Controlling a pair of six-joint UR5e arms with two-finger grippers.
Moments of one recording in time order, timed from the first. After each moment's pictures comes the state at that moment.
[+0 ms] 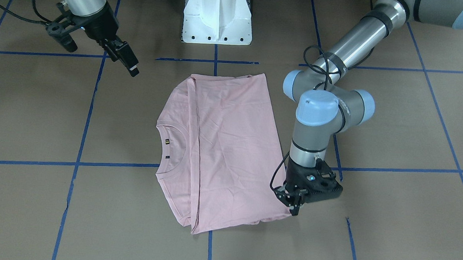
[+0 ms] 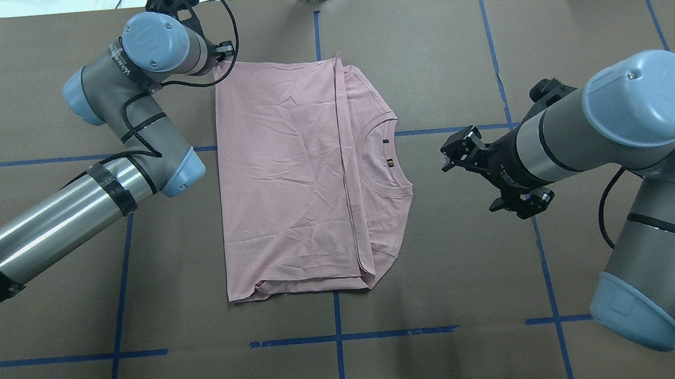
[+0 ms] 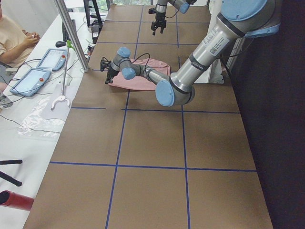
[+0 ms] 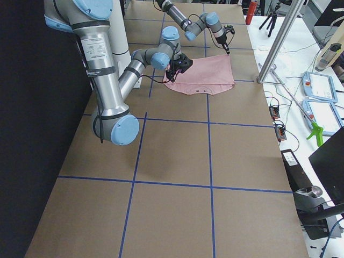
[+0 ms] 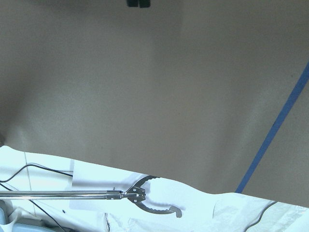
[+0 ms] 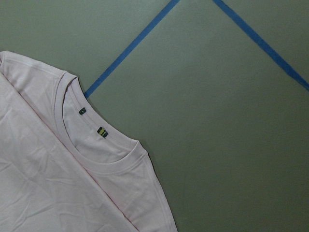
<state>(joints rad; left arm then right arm) -0.80 -2.38 -1.08 -2.19 -1.60 -1.25 0.63 -1.28 2.16 -1.53 1.95 1.93</state>
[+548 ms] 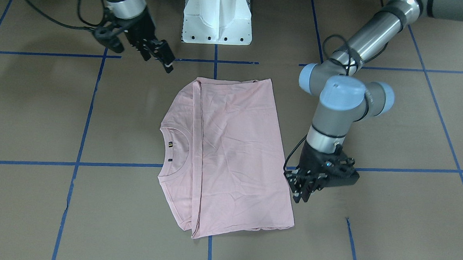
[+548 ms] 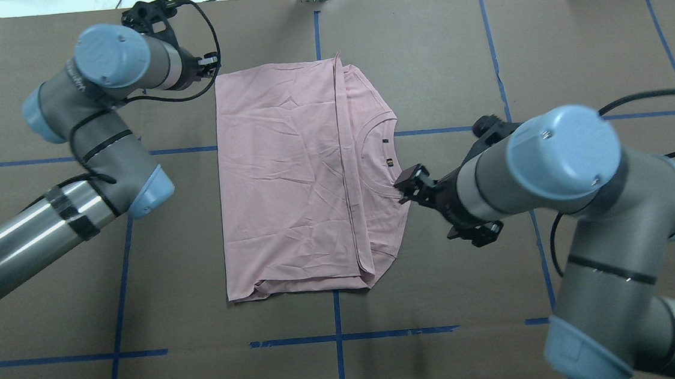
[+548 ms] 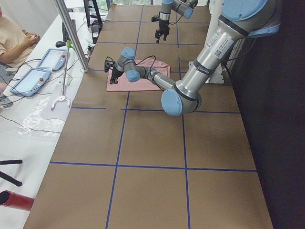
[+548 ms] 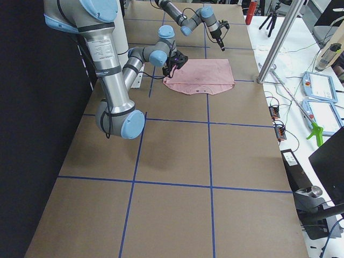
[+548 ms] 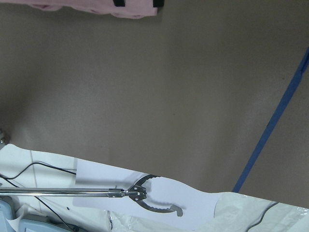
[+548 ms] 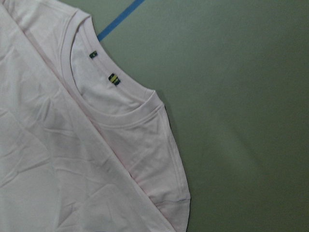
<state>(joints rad) -0.81 -2.20 -1.37 -2.18 -1.71 -1.28 0.46 -1.18 2.09 -1.53 1.80 1.94</state>
